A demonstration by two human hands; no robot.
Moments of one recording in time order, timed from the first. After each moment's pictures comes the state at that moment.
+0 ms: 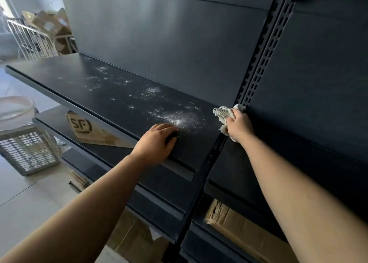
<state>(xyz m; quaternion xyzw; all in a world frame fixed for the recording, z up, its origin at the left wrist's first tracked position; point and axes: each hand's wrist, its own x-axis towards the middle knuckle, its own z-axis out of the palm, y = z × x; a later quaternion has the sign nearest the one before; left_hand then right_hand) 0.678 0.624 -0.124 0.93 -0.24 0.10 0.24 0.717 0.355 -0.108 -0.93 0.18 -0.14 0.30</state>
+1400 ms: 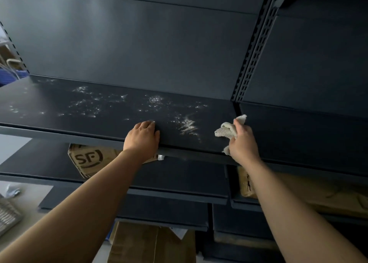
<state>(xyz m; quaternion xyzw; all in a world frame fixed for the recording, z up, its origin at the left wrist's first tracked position) 0.782 0.768 -0.113 0.94 -0.30 0.03 0.15 0.624 0.542 -0.102 -0.88 0.35 -0.21 0.24</state>
